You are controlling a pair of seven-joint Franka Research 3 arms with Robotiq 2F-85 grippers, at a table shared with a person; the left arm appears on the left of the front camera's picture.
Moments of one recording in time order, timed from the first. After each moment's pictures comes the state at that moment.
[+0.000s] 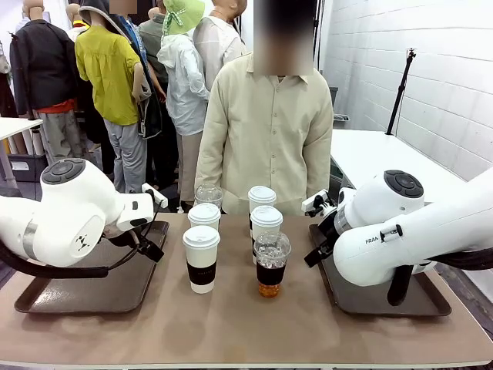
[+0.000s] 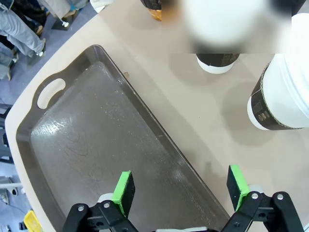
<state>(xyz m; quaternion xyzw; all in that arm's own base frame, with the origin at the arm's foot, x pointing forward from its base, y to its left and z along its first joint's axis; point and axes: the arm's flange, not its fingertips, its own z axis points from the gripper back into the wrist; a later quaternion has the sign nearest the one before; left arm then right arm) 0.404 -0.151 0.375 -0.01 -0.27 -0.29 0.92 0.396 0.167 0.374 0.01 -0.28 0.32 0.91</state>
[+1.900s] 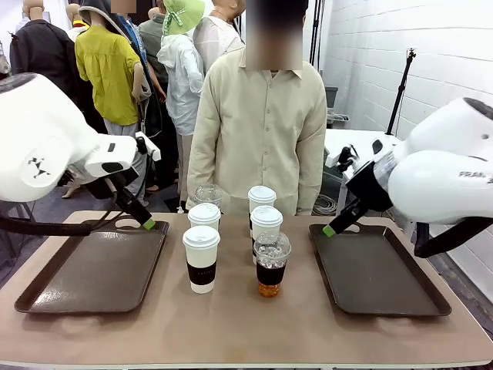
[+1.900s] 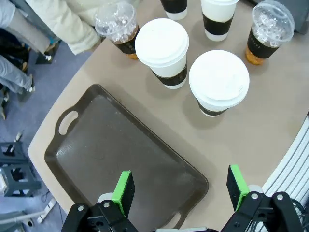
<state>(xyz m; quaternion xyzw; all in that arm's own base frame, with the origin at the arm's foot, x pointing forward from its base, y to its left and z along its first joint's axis) 0.357 -0.145 0.518 -0.05 -0.27 -0.39 0.88 0.340 0.134 0.515 0.08 -0.29 0.40 0.87</state>
